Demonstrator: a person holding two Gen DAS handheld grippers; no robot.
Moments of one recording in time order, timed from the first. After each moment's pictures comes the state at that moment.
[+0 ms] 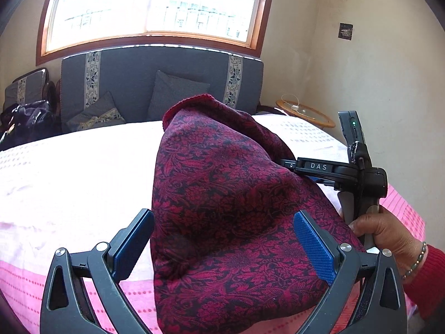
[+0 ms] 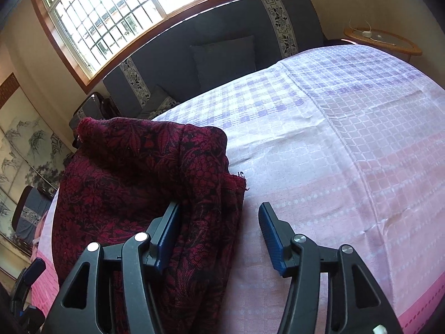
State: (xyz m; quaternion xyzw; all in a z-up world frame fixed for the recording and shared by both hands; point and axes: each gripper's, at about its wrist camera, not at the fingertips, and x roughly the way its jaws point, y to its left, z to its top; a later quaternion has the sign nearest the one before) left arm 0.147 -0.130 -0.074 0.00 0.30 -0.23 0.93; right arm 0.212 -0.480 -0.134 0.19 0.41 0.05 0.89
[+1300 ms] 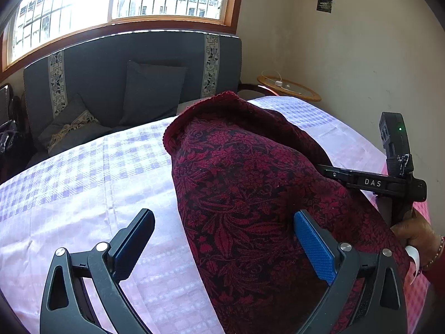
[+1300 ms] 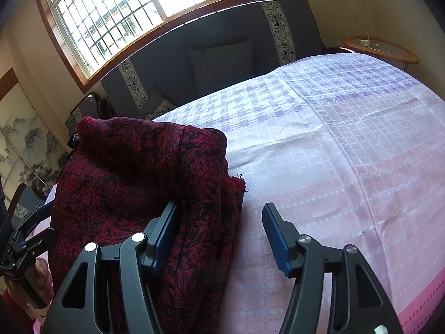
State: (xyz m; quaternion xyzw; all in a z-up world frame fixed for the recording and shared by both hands) left arm 0.268 -0.121 -0.087 0.05 0.35 -0.31 0.88; right arm 0.206 -0.475 -0.131 0.18 0.40 0.04 0.90
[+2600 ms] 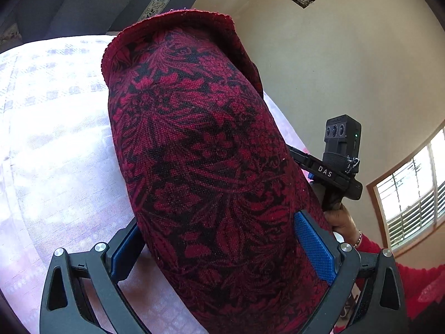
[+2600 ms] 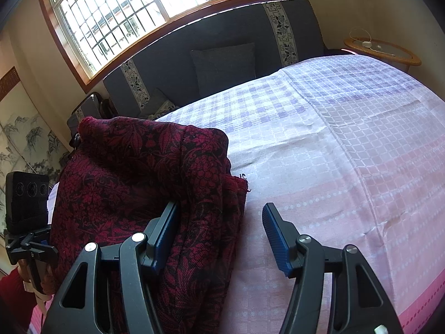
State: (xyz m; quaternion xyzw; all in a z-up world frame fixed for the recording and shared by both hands) left arm 0.321 -0.118 -0.143 -0.11 0.49 -0.51 0.70; right arm 0.203 -0.471 -0.128 0.18 0.40 0.04 0.90
